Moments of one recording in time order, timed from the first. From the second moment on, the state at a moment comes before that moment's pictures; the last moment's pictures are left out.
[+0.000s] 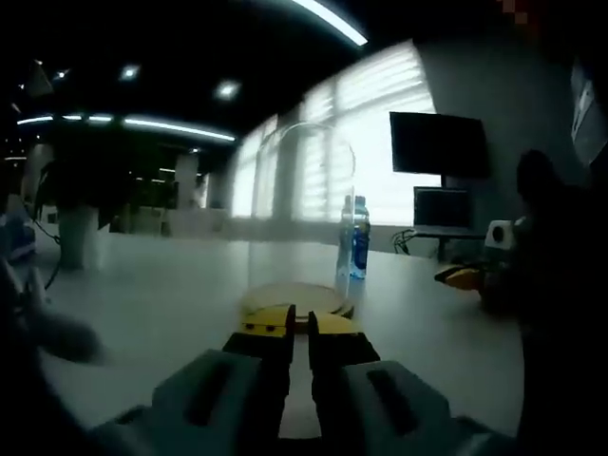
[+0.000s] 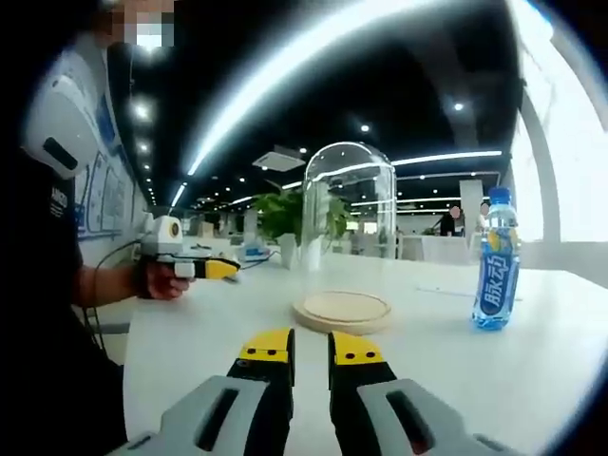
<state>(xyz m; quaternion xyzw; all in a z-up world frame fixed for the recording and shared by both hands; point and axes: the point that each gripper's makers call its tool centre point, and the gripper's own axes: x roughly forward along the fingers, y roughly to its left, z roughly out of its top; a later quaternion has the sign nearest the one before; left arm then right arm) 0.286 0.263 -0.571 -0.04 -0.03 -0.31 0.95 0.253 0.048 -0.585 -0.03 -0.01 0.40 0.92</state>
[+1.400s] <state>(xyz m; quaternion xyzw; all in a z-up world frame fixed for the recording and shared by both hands) 0.286 0.263 -0.574 -0.03 -0.02 -0.31 0.95 0.252 0.051 -0.586 -0.04 0.00 0.40 0.92</state>
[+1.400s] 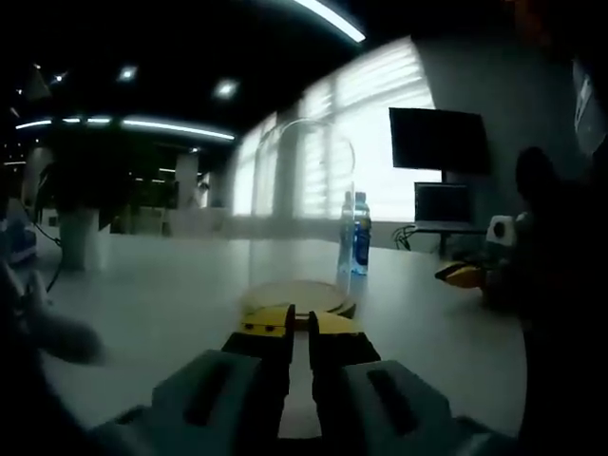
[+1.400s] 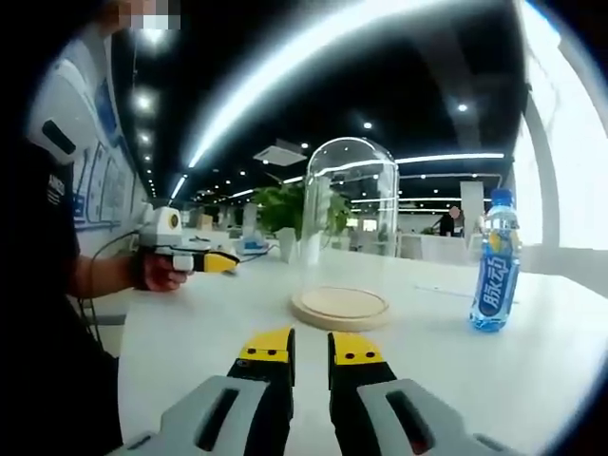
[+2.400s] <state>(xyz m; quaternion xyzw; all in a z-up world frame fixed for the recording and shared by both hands) 0.289 0.265 -0.580 -0.03 -0.01 -0.29 0.96 0.237 0.125 -0.528 0.08 0.12 0.58 0.80</state>
